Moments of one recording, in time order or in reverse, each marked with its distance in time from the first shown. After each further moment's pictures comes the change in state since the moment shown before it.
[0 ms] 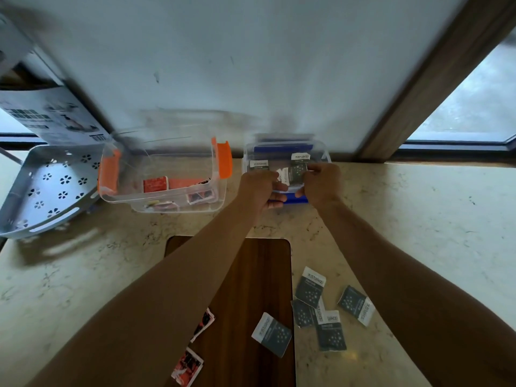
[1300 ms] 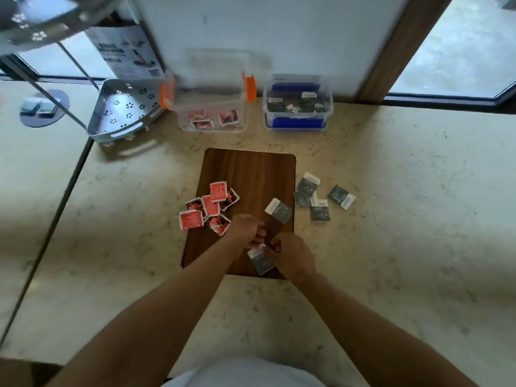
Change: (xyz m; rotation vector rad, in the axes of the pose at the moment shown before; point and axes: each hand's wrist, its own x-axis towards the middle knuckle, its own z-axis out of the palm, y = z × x) left_hand -0.215 -0.215 -0.073 0.233 0.098 -0.293; right_hand -0.355 0.128 -0.004 -0.496 -0.476 -0.131
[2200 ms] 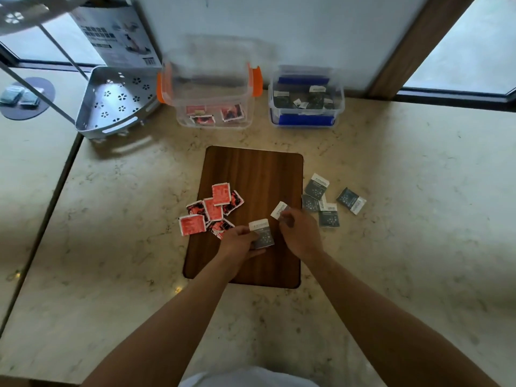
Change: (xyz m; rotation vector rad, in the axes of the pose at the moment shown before) left_hand 0.020 -0.036 -0.026 -0.397 -0.061 -0.034; right_hand 0.055 -0.017 -0.020 0.210 0.167 0.077
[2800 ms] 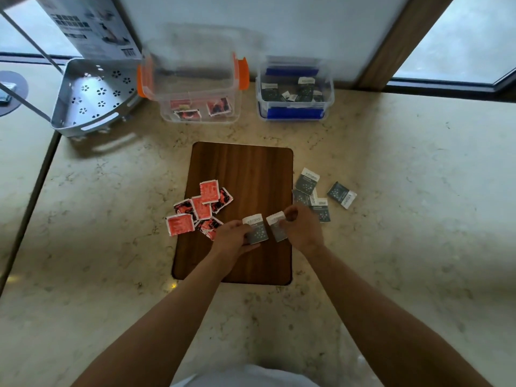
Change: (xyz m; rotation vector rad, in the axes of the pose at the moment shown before) left_hand 0.006 0.005 0.010 -0.076 -0.022 -0.047; right_hand 0.007 0.013 -0.014 0.096 0.017 0.120
